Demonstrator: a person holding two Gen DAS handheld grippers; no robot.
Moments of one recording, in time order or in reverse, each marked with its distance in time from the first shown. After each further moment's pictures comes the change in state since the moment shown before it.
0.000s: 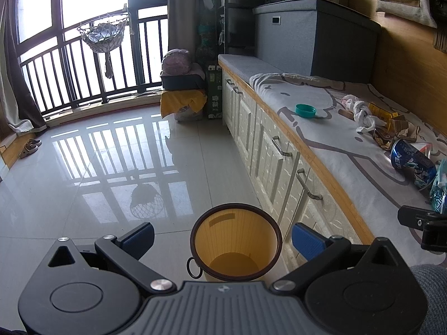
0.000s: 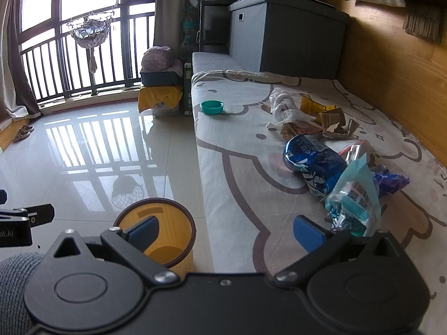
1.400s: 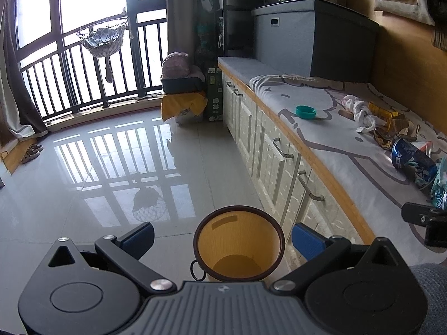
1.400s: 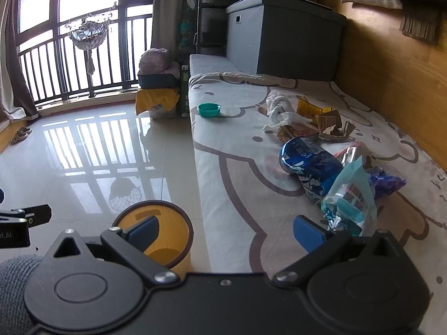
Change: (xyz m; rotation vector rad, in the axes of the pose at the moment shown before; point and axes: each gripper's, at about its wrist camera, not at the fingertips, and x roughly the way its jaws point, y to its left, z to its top) left arm 0.001 -0.008 0.005 0.020 -0.001 0.013; right arm -0.005 -0.002 0.002 0.006 -0.012 -0.012
